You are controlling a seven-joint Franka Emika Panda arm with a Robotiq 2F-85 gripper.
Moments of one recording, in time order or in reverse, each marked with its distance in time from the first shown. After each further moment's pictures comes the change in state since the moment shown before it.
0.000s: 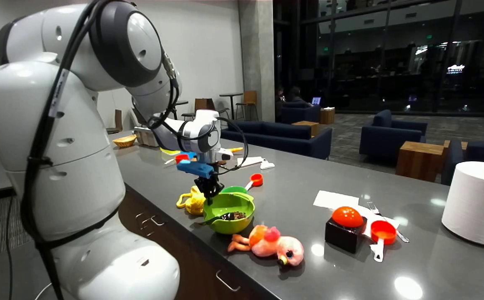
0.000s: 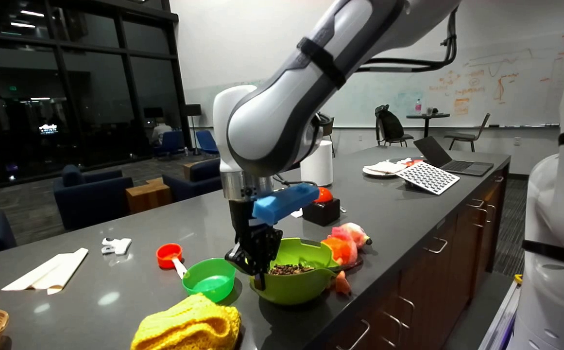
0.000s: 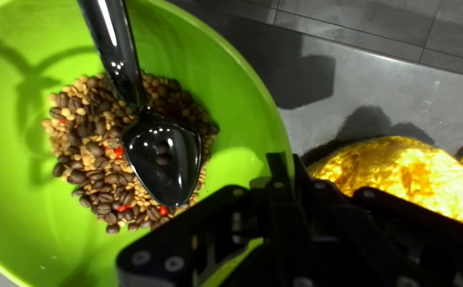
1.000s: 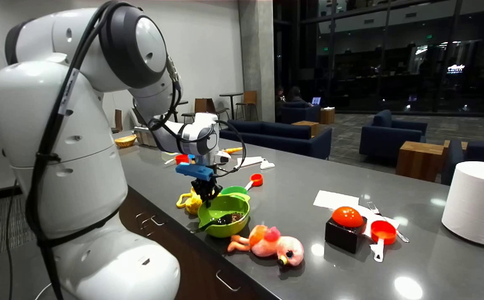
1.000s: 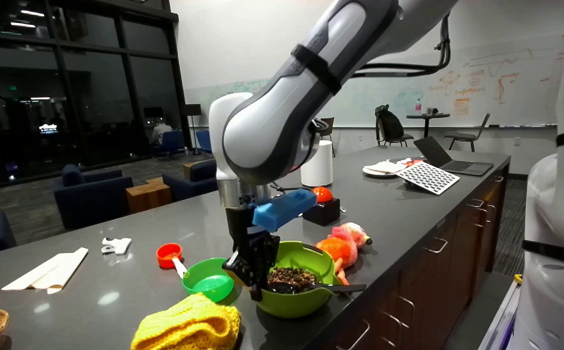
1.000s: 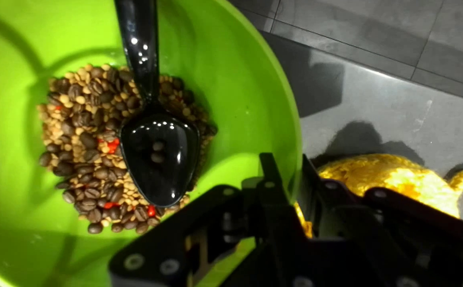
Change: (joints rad) arm 0.015 0.031 0.004 0.007 0.008 0.007 -0.054
